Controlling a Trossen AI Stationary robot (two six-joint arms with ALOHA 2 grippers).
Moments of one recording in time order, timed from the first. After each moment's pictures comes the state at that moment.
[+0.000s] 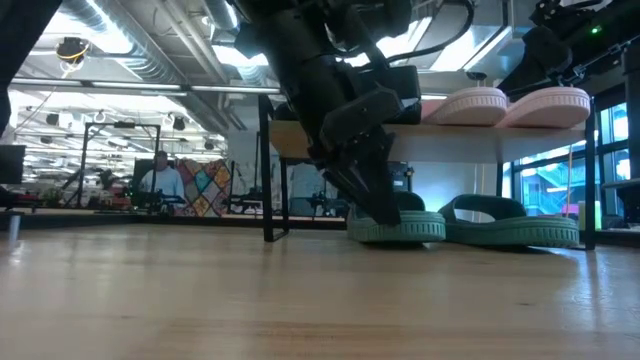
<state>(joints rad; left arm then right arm) -0.16 2.09 1.46 -0.38 -0.18 -0.21 -0.32 0.41 0.58 -0.55 0.52 0.02</state>
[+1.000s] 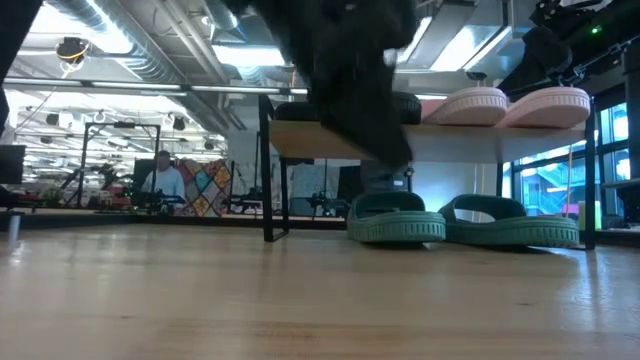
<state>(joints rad) -0.21 2.01 1.46 -0.36 -0.20 -0.17 -0.32 0.41 0.58 -0.55 0.52 0.02</state>
